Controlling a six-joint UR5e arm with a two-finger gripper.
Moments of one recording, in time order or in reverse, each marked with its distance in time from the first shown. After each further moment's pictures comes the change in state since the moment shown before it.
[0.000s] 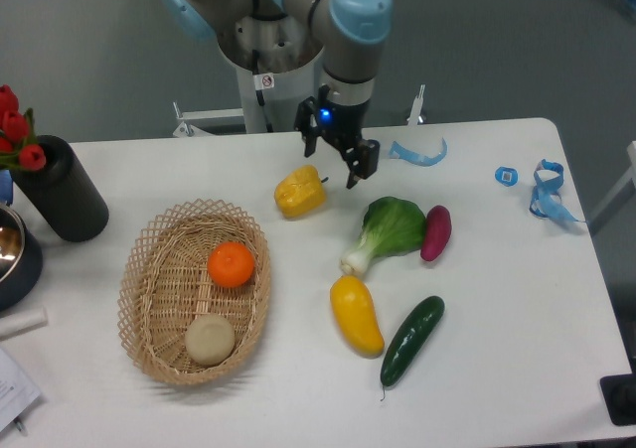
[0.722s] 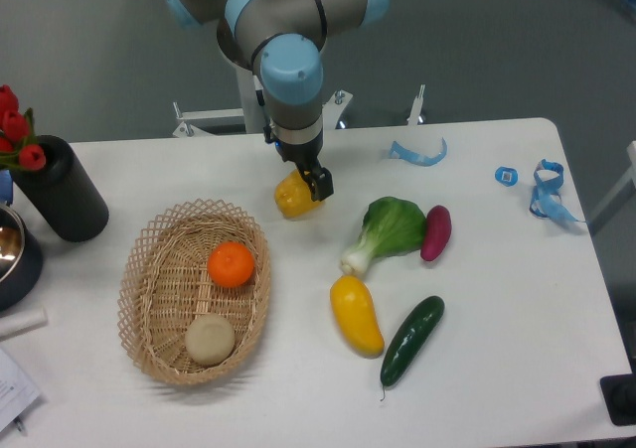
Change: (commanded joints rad) arm -0.147 -0.187 0.015 0.070 0.157 -0.038
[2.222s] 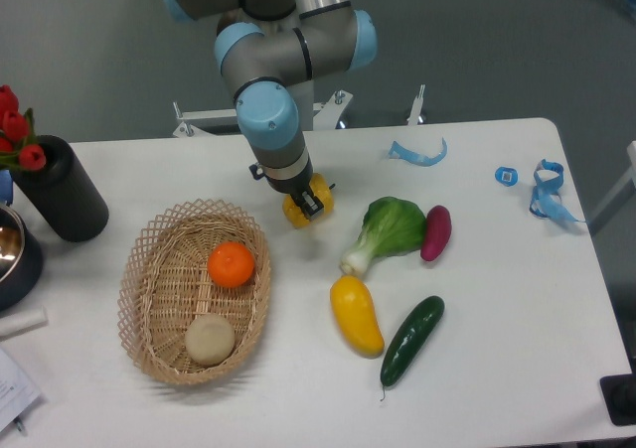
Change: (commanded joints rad) arm -0.054 -0.059 0.074 0.000 0.075 -0.095
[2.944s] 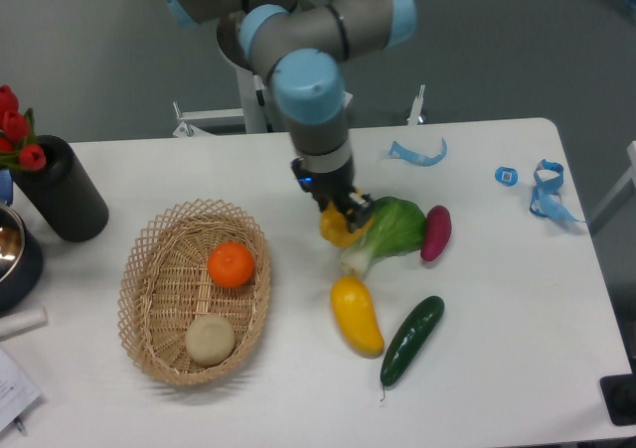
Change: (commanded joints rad) arm 0.225 0.017 0.285 -0.040 -0.126 -0.135
